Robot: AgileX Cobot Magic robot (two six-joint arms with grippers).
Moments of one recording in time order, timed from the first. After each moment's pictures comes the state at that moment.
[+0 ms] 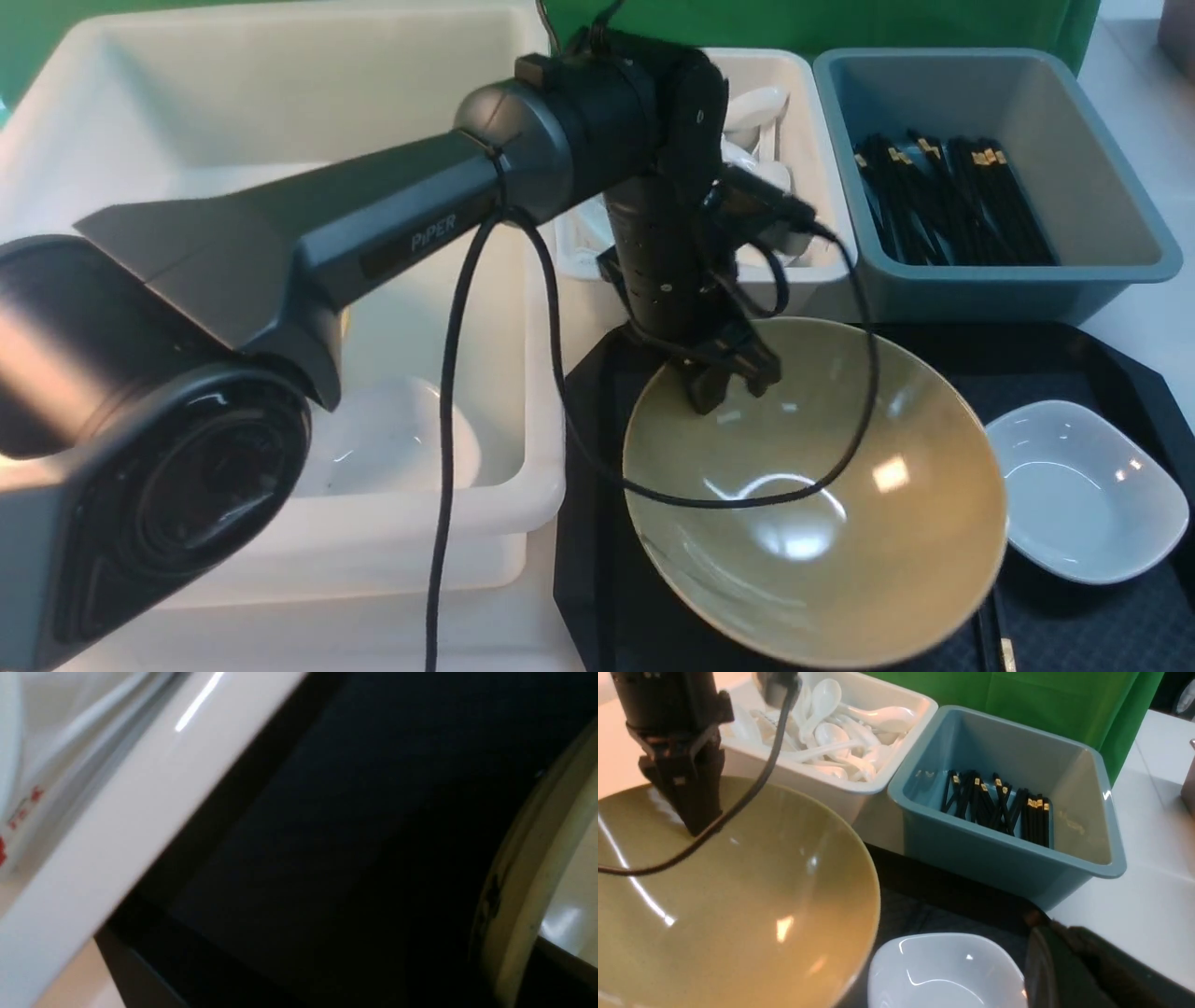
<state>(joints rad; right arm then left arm) 0.17 0.27 -0.27 -0.02 0.33 -0.15 -0.66 2.17 -1.94 -0.17 1.23 0.28</state>
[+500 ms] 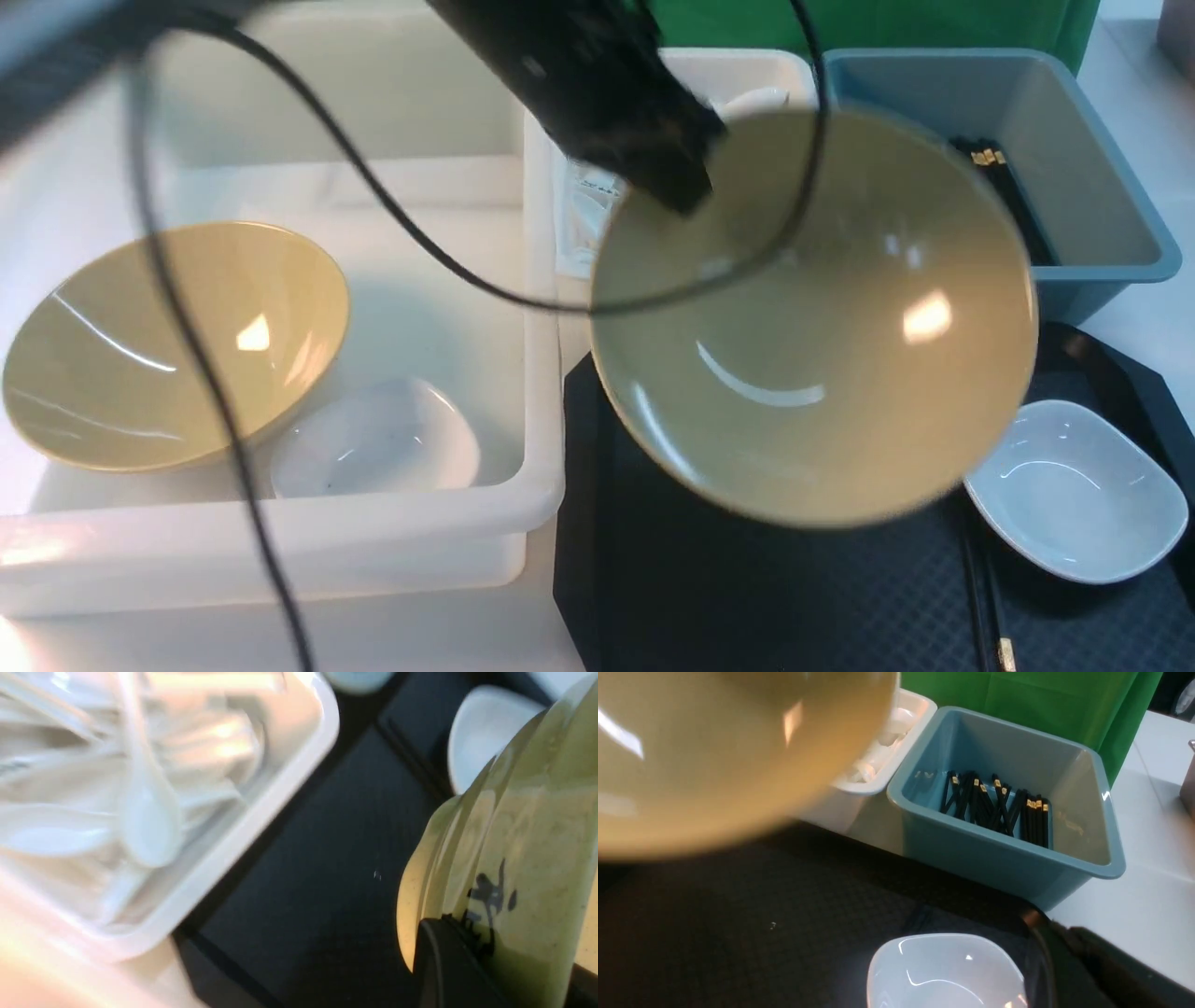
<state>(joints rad) 0.17 0.27 -0.27 -0.02 0.33 -0.15 -0.38 1.82 -1.94 -0.53 1.25 0.42</state>
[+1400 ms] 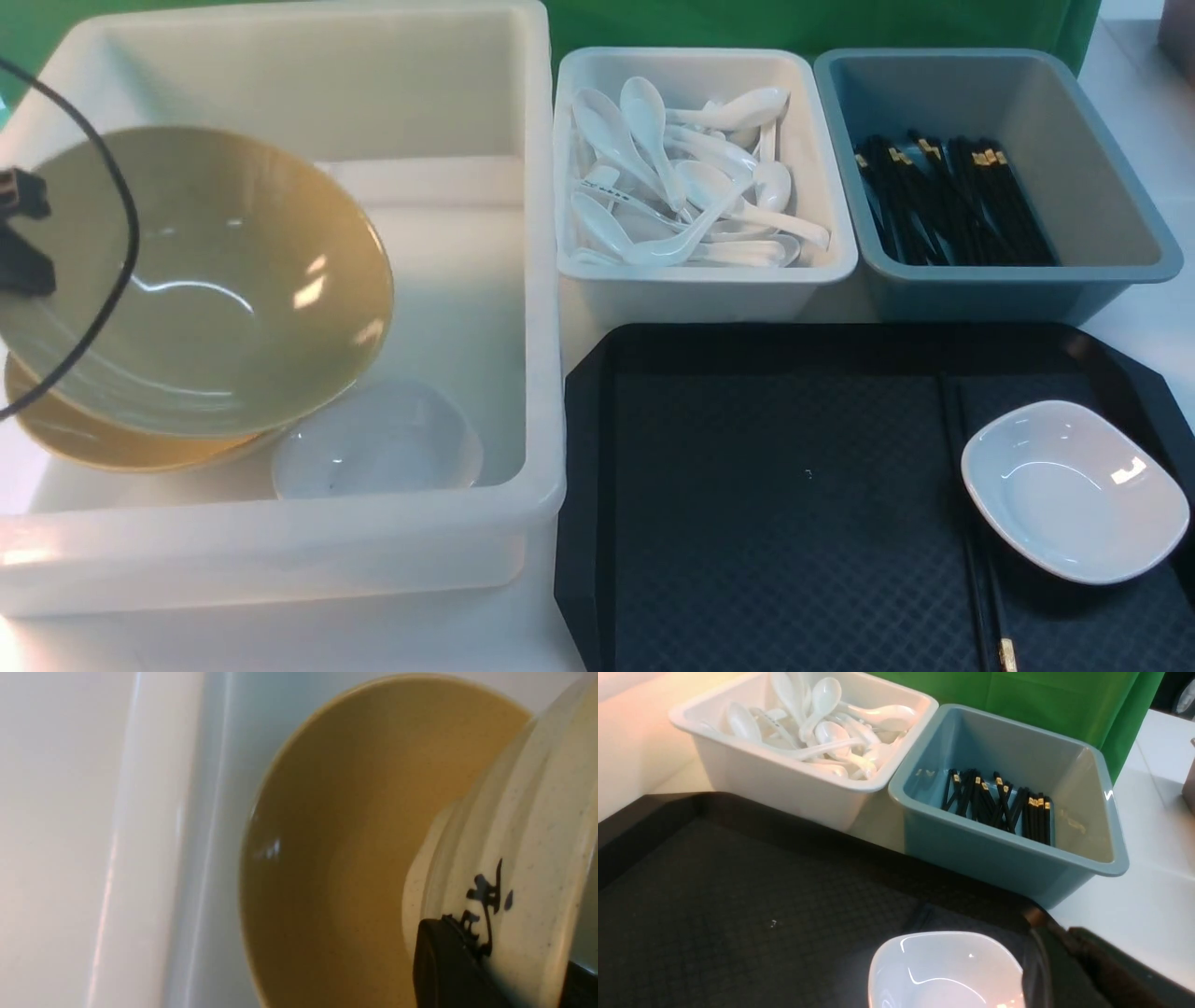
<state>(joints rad) 0.17 0.27 -0.26 -0.02 0.31 -0.15 0.42 1.49 -1.19 -0.44 0.88 0.34</state>
